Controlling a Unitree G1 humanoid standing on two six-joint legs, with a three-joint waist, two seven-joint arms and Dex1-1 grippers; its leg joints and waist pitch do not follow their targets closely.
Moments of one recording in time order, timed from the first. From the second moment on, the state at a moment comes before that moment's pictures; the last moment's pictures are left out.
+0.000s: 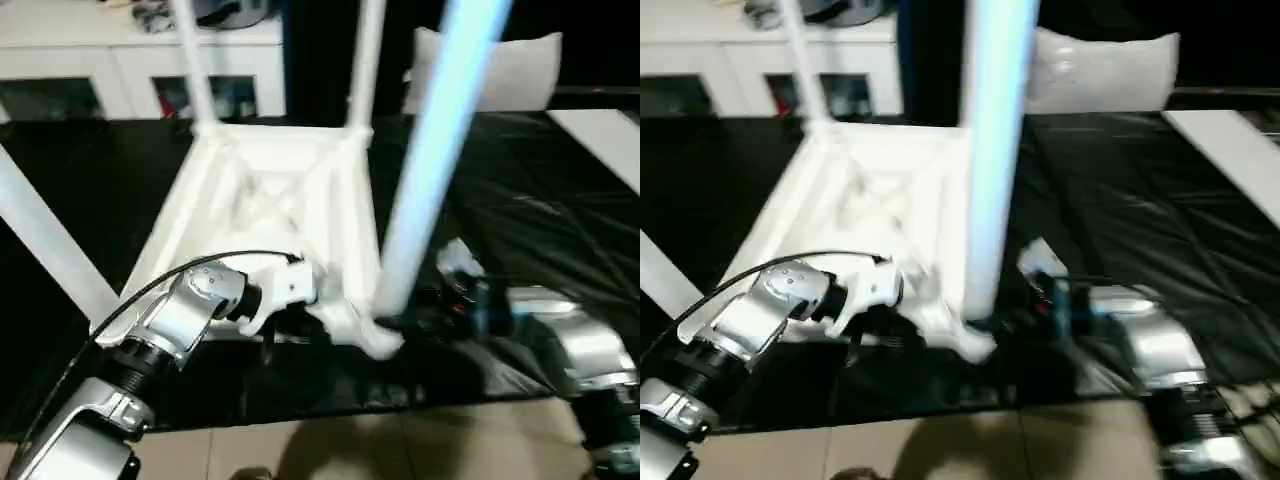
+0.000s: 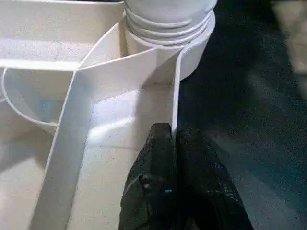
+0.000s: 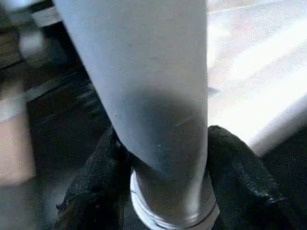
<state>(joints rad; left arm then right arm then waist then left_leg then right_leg) -0.56 0.35 -0.38 0.43 0.06 0.28 -1.14 -0.39 -0.37 0.11 0.29 0.24 0.41 1.02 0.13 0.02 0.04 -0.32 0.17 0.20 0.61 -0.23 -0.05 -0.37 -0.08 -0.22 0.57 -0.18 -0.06</state>
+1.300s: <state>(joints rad) -0.56 0.38 -0.42 0.43 0.04 0.12 -1.22 -0.41 -0.53 0.14 0.32 0.23 0.27 1.26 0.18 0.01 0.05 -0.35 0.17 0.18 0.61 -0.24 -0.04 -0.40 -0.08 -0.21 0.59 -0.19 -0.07</state>
